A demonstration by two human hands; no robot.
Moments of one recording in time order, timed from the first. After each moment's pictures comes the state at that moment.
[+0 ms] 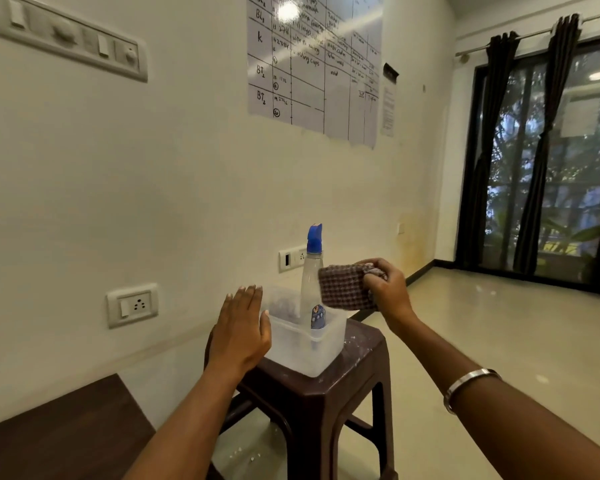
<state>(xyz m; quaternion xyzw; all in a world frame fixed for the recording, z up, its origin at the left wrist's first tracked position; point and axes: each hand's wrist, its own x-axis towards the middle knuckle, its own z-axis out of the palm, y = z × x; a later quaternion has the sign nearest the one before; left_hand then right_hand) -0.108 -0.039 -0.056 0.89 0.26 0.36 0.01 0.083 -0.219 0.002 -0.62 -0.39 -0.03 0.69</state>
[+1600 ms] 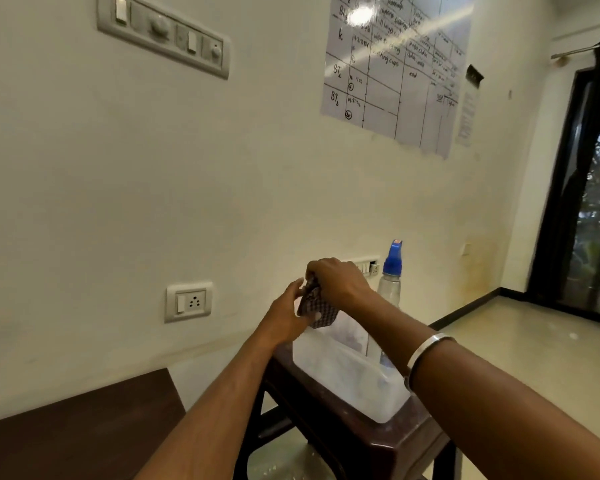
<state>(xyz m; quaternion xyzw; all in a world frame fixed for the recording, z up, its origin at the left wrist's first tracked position) -0.092 0.042 -0.024 0.83 0.22 0.34 0.38 0.001 -0.042 0.061 -0.78 -0.59 -0.21 0.09</state>
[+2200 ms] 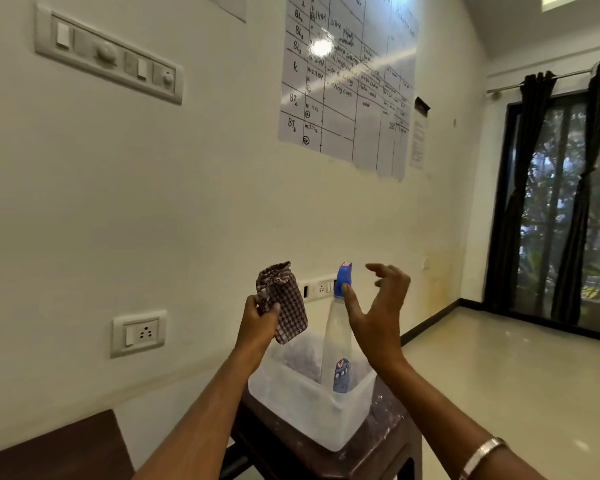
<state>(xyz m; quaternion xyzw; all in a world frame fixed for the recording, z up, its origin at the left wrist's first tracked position) -0.041 0.025 -0.004 0.62 0.24 0.47 0.58 0.067 -0.134 0.027 -0.58 -0.43 -0.32 0.61</state>
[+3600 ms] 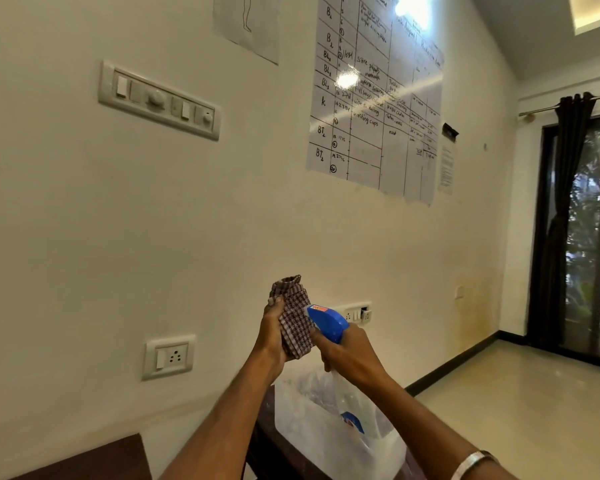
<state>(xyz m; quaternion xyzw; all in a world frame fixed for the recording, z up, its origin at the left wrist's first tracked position) -0.052 0.040 0.033 0.45 0.13 0.41 0.78 0.032 -0.081 0.035 -0.69 -0.52 0.01 0.51</state>
